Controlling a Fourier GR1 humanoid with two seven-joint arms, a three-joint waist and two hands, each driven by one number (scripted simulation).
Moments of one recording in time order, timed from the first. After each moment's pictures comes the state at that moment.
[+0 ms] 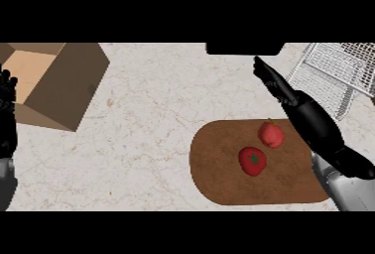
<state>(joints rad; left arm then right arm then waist) -0.17 0.52 0.02 -1.53 0.21 0.41 -0.07 -0.37 -0.40 0.28 -1.66 -0.11 0.07 -0.09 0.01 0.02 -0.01</state>
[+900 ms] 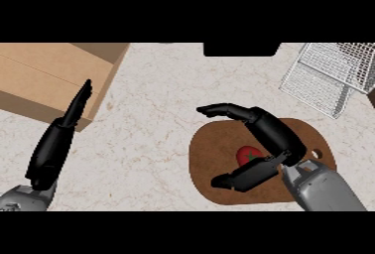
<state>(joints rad) -0.13 0.50 -0.28 -1.65 -0.01 0.24 -0.09 -0.38 -0.29 0.39 -1.67 -0.18 0.19 0.04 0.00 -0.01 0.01</state>
